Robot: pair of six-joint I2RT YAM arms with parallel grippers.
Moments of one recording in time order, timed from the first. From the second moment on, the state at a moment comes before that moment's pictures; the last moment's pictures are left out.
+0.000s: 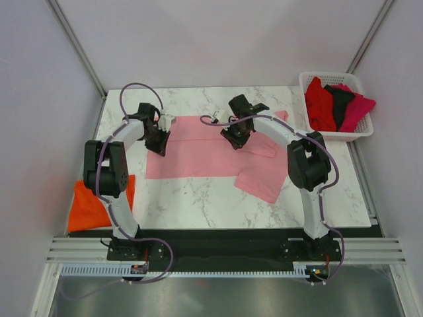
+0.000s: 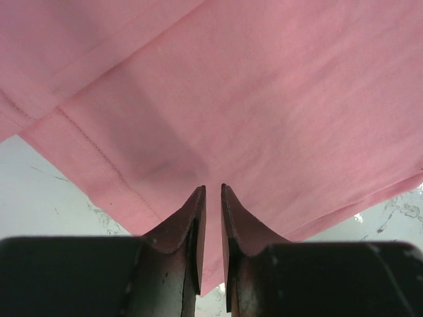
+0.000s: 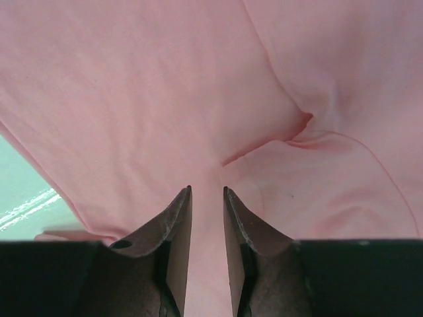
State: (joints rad) left arm -0.09 1.91 1.36 -0.70 0.25 0.37; right arm 0.49 2.14 1.78 -0.81 -0.21 -0.53
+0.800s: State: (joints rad) left arm -0.06 2.21 1.87 -0.74 0.18 0.37; right arm 0.18 2.19 1.90 -0.71 -0.12 -0.52
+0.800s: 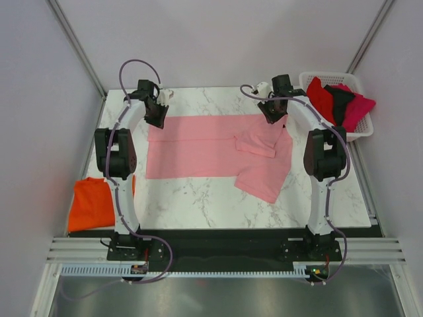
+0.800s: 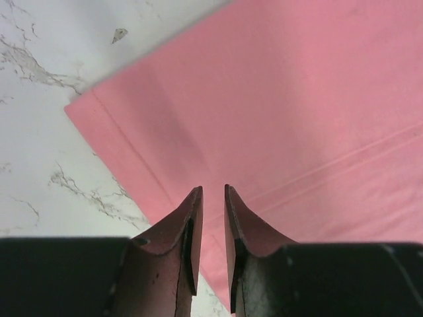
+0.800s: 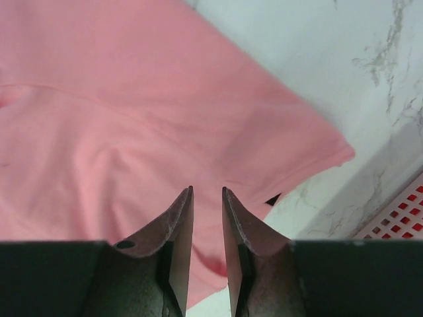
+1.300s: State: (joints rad) left arm -0.04 2.38 2.03 -0.78 0.09 0.41; right arm 0.10 2.41 2.06 -0.67 -0.05 -0.52
